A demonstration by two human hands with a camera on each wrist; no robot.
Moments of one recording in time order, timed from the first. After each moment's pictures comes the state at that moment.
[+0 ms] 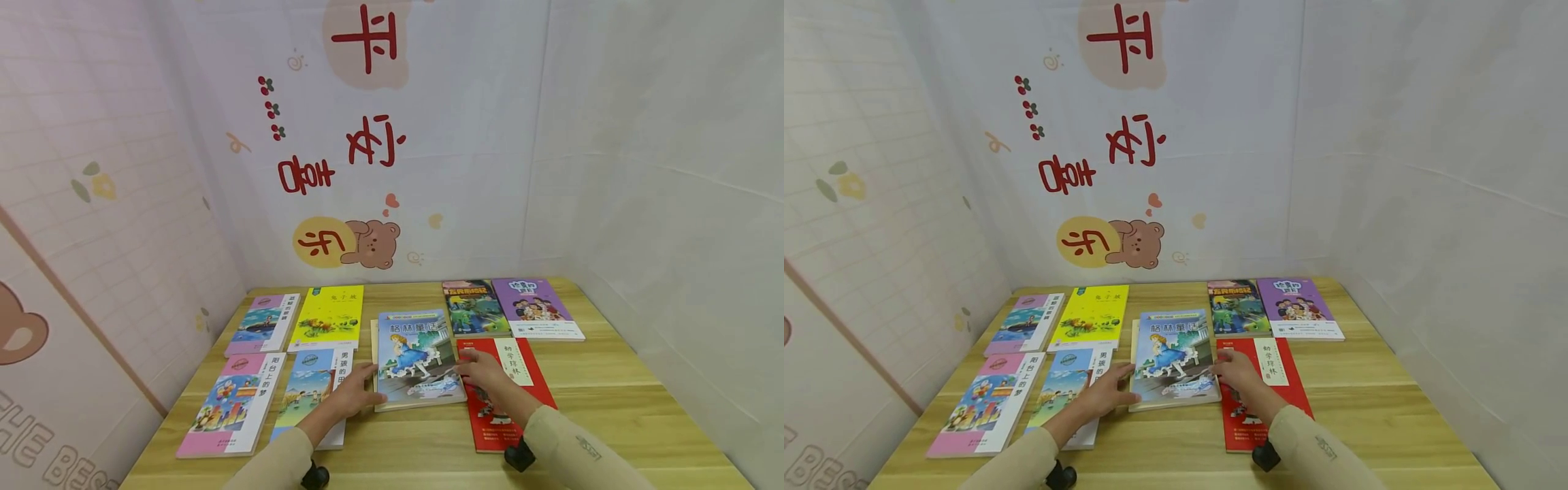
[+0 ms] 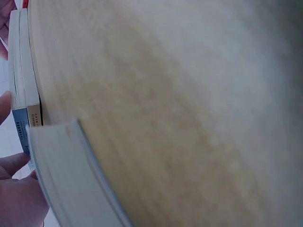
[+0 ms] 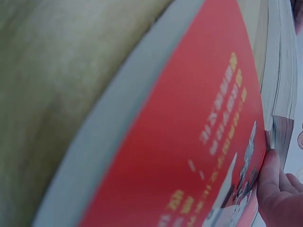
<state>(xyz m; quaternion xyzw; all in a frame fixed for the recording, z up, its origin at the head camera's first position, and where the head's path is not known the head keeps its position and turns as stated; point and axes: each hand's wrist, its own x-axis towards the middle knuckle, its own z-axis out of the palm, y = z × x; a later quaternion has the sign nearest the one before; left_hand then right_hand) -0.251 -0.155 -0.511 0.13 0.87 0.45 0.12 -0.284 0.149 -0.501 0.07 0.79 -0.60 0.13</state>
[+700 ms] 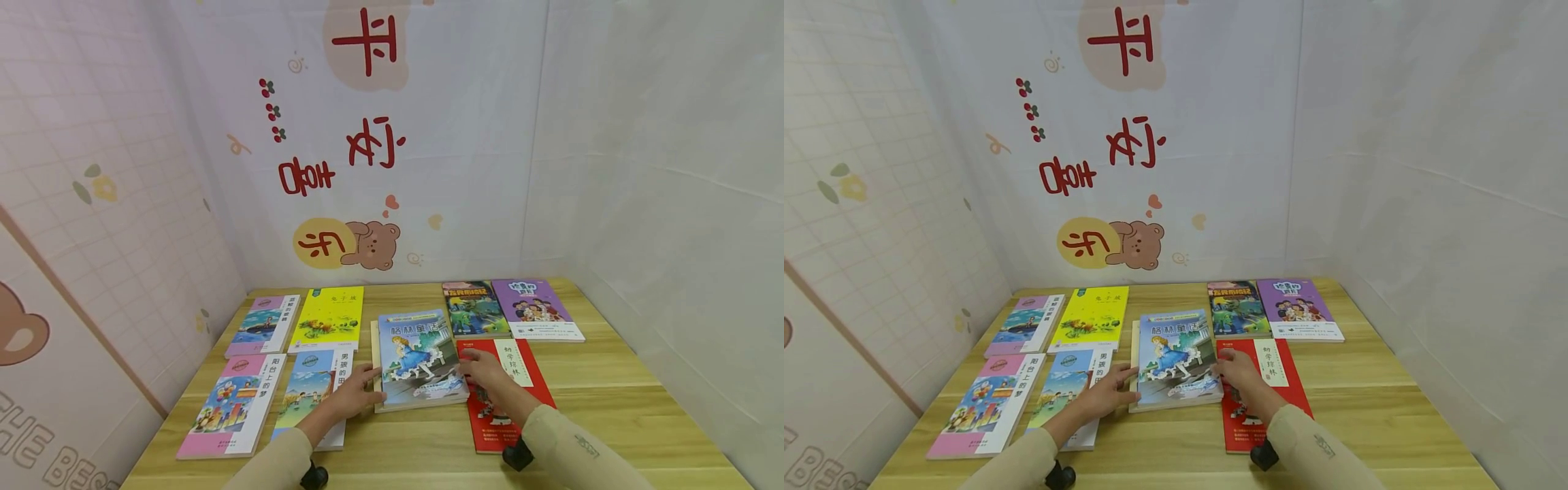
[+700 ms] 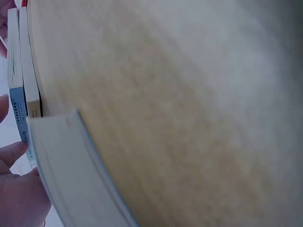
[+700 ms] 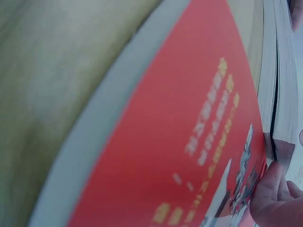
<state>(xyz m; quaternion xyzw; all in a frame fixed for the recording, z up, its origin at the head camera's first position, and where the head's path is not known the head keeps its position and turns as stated) -0.244 -0.158 -0.504 0.15 0.85 0.48 0.15 -0.285 0.151 -0.501 0.08 0.79 -0.59 0.13</state>
